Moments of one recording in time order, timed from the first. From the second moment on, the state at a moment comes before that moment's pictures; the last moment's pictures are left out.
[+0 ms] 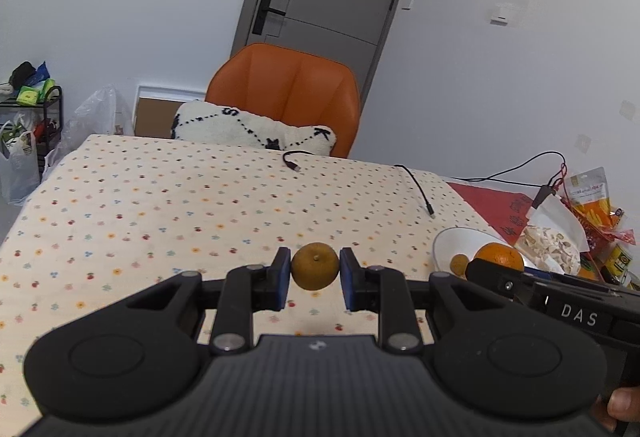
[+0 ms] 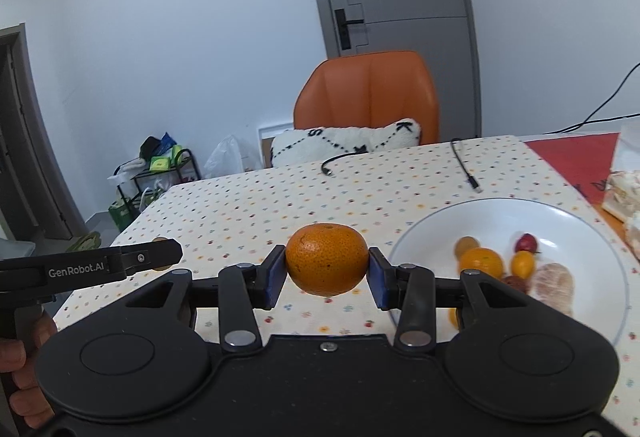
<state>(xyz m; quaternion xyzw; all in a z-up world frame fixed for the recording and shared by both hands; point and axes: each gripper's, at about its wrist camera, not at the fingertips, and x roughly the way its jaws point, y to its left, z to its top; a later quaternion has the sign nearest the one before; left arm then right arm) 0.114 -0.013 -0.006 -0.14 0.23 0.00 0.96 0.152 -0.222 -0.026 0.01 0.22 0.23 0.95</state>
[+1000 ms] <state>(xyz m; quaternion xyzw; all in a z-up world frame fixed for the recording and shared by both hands) 0.147 -0.100 0.002 -0.12 0.24 -0.08 0.96 0.142 -0.313 -0.012 0.04 0.20 0.15 0.97</state>
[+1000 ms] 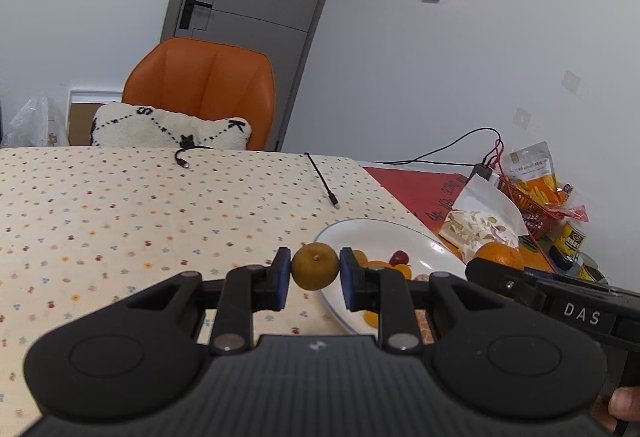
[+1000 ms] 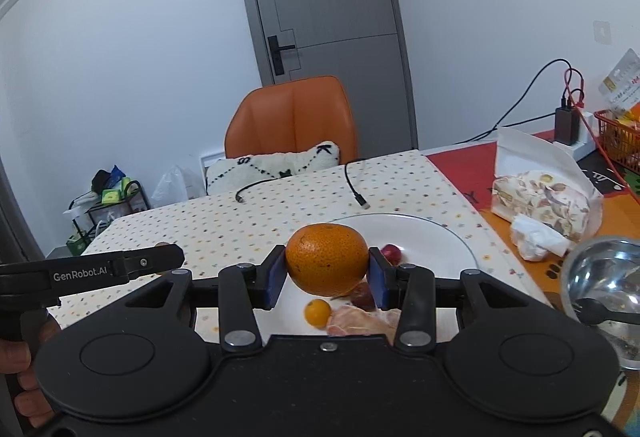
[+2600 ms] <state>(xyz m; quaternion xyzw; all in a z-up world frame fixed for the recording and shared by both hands) 0.159 -0.117 -0.001 -0.11 0.25 -0.11 0.95 0.166 -0.313 -0.029 0.08 0.23 0.16 0.96</state>
